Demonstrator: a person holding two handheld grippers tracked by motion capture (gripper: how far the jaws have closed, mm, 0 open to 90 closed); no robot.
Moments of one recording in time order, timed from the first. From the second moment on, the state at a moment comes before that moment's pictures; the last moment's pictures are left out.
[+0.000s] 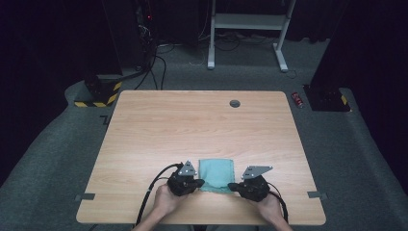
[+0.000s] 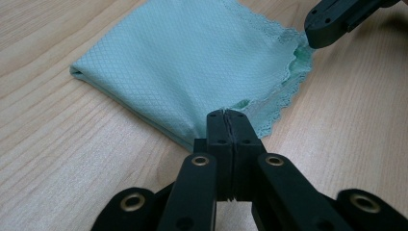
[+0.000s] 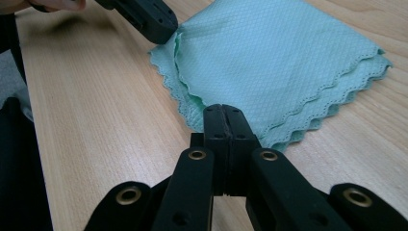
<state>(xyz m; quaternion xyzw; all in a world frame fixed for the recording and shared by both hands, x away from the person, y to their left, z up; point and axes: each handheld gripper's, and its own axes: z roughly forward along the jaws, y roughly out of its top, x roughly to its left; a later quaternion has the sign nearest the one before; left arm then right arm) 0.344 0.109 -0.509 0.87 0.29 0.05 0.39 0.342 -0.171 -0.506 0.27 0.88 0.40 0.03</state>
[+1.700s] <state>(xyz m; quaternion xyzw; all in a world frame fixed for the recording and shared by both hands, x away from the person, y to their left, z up) 0.337 0.111 -0.511 0.87 0.32 0.07 0.37 0.340 -0.167 -0.513 0.30 0.88 0.37 0.08</state>
